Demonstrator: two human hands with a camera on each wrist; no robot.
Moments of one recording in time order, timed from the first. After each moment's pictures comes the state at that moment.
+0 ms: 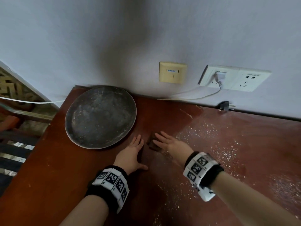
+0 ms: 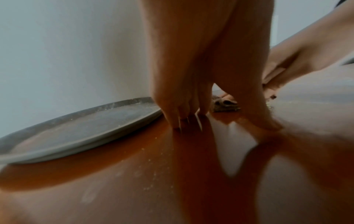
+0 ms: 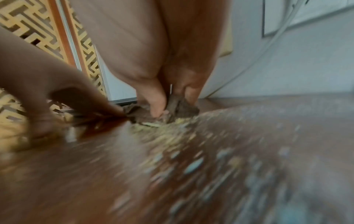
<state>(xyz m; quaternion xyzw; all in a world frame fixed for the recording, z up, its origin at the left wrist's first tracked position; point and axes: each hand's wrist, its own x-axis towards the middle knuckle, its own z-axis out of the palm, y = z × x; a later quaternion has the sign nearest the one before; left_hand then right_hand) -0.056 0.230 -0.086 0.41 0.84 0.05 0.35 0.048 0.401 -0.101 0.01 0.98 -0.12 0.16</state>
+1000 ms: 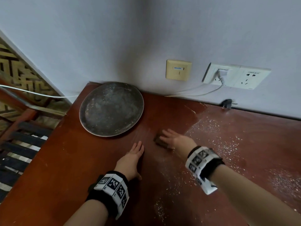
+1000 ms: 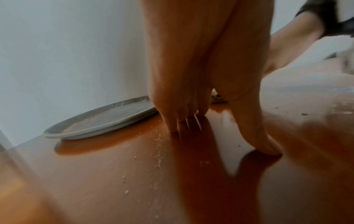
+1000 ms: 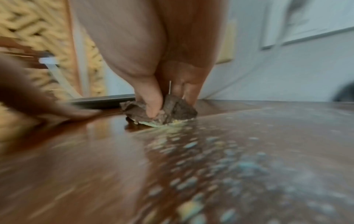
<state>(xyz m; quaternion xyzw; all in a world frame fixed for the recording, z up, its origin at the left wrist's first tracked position) -0.014 0.185 -0.077 0.39 0.85 -0.01 0.35 0.069 0.388 -0.074 0.05 0.96 -0.14 0.24</state>
